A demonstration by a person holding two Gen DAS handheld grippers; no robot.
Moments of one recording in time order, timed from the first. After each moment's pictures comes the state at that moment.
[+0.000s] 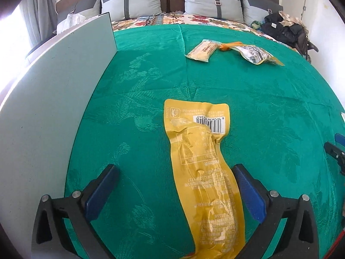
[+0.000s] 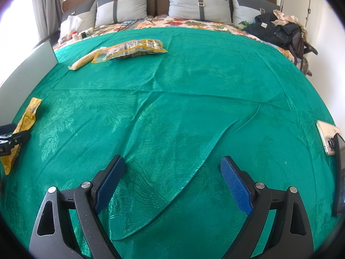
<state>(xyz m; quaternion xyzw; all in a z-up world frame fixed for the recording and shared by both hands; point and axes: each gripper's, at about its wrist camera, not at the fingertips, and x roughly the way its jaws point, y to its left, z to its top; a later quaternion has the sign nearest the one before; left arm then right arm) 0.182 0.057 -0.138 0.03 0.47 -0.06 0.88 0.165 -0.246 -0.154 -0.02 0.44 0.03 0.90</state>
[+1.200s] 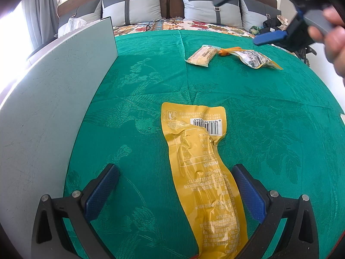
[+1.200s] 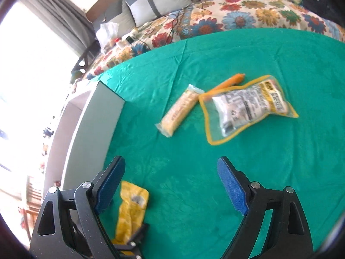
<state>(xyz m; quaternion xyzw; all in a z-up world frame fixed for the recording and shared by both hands) 0.179 0.056 -0.138 0.02 0.46 -0.06 0.89 0.360 -0.110 -0.073 0.17 0.52 0.20 0.81</state>
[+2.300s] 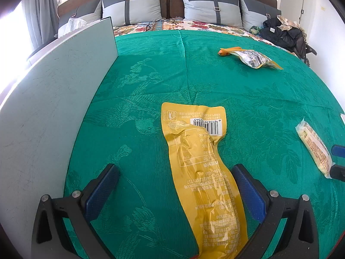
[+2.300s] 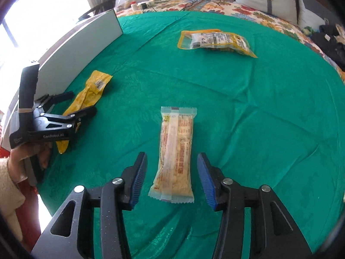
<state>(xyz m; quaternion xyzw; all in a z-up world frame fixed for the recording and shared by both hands) 0.179 0.057 -0.139 0.02 0.46 -0.06 0.89 0.163 -0.198 -0.135 -0.03 0.48 0.20 0.86</state>
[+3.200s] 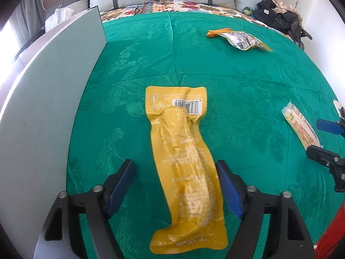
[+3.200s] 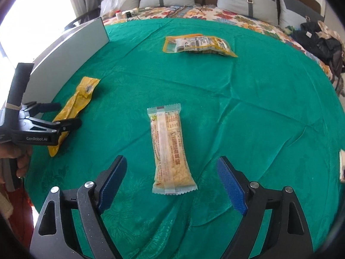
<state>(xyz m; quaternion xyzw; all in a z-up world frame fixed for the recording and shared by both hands) 0.174 0.050 -0.125 0.04 0.52 -0.09 0.85 0.185 -0.168 -0.137 -0.07 0.50 0.16 0.85</state>
